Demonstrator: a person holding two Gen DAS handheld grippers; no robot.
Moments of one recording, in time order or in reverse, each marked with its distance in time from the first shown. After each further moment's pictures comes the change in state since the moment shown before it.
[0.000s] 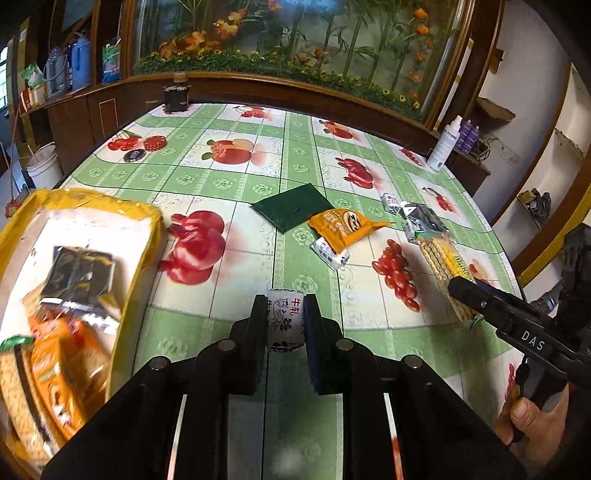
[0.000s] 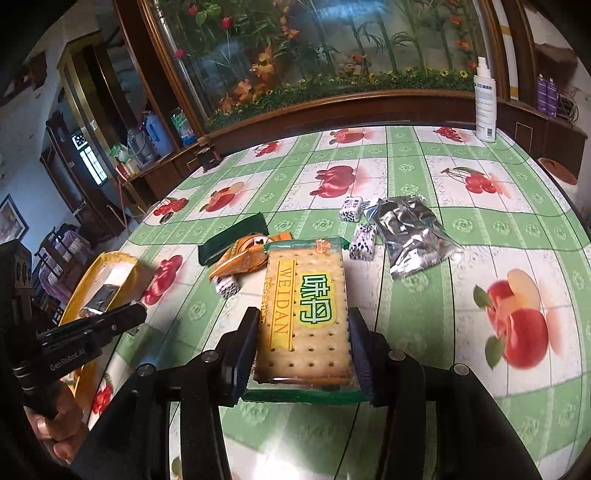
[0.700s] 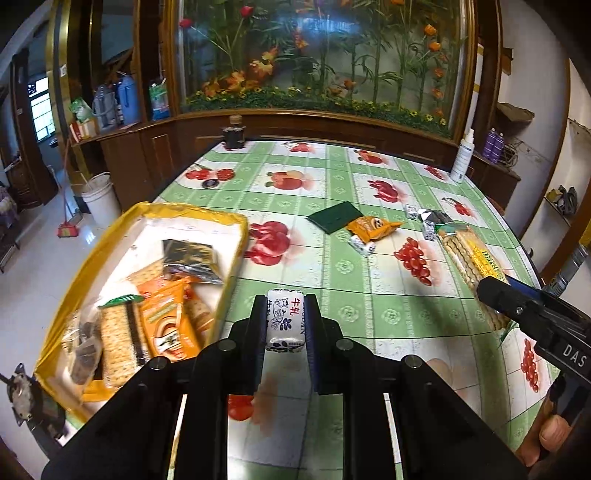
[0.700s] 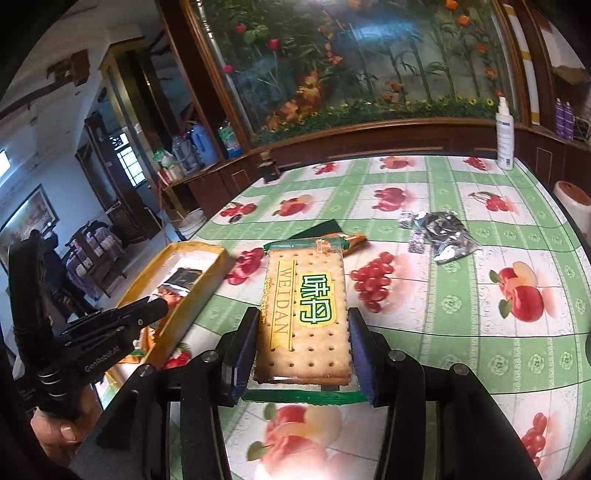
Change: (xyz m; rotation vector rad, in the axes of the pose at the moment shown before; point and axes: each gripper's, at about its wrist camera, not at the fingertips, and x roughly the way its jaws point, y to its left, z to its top) left arm -0.087 0.004 -0.037 0.024 -0.127 0.219; right arm -0.079 0.066 -0.036 -0.077 -0.082 0.120
